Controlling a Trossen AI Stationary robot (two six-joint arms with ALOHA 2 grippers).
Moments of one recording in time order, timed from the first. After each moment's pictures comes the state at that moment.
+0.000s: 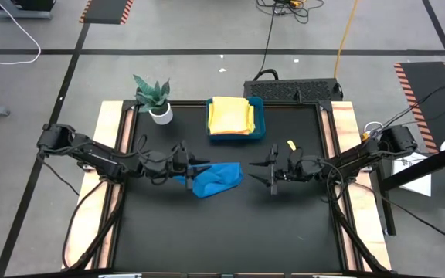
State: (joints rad) left arm -0.15 1.28 0.48 0.67 -0.31 -0.13; right arm 0.18 1.34 0.30 1.10 0.26 0.06
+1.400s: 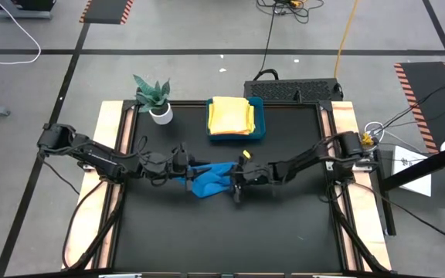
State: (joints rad) left arm -0.17 1.28 0.49 0.67 -0.31 -0.13; right arm 0.10 1.88 0.79 0.61 0.13 -0.01
